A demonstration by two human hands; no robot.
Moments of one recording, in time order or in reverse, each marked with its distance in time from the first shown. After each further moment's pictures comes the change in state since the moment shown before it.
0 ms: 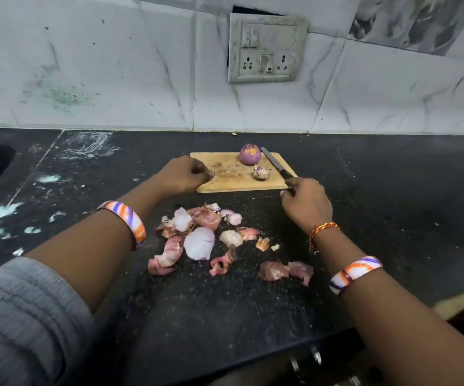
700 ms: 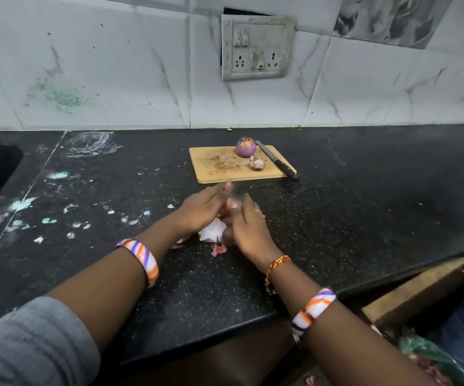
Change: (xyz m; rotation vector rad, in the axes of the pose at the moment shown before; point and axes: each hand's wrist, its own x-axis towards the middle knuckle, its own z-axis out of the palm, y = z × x) left_hand -0.068 0.010 0.051 -0.329 -0.117 0.007; right_hand -0.100 -0.049 0.041 0.398 -0.302 -0.020
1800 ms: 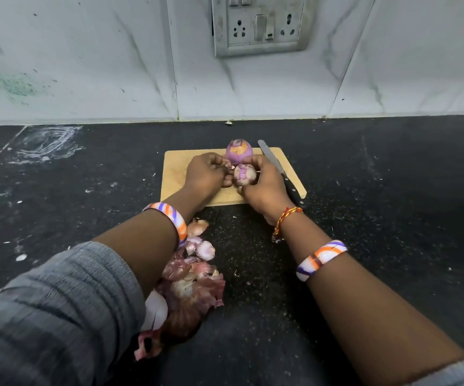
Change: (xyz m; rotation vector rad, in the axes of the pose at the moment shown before) left_hand 0.195 -0.006 0.033 -0.400 0.437 -0.203; right_hand 0.201 0.043 -0.055 0.202 0.053 -0.102
